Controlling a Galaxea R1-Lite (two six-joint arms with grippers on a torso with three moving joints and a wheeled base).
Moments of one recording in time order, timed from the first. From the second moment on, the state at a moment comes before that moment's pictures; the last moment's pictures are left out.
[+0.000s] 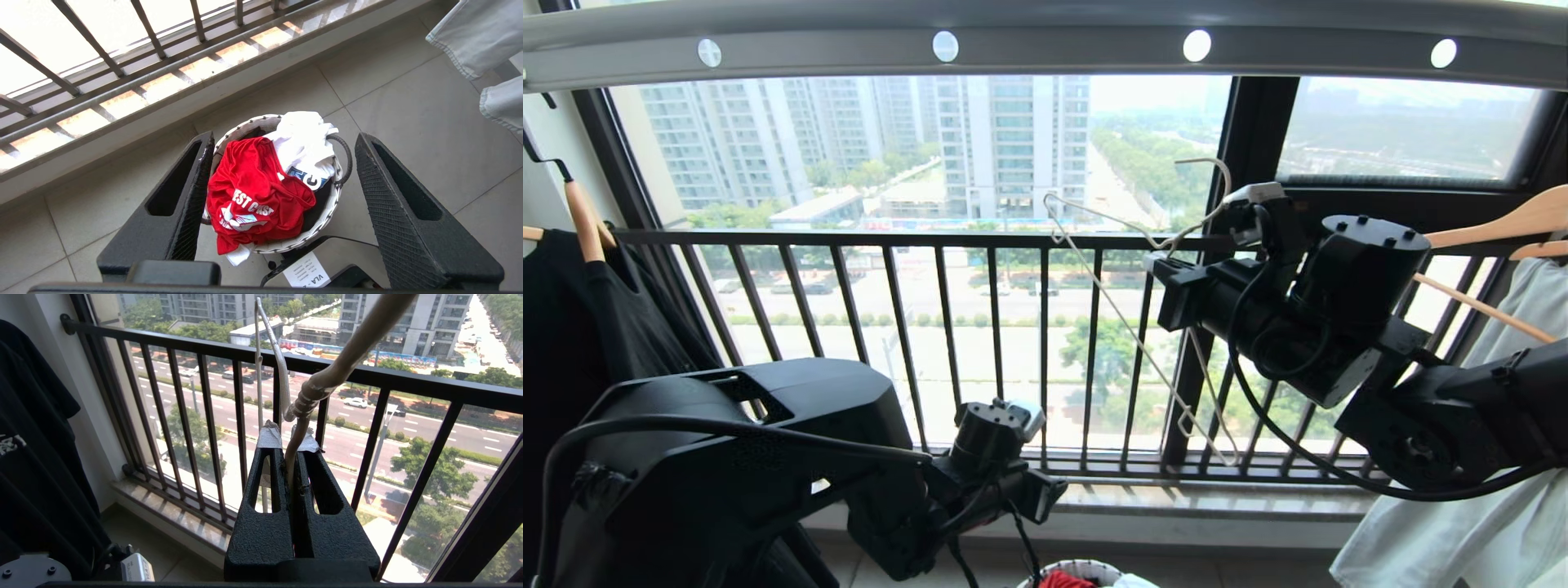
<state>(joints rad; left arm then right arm) -0.64 2.31 -0.88 -0.87 -0.03 -0.11 0.49 1.84 -0.93 -1.02 -0.01 0.03</state>
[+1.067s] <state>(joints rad) -0.66 1.72 -0.92 -0.40 -0.01 -0.12 0.50 1.78 -0.87 -1.04 -0.08 -0.09</state>
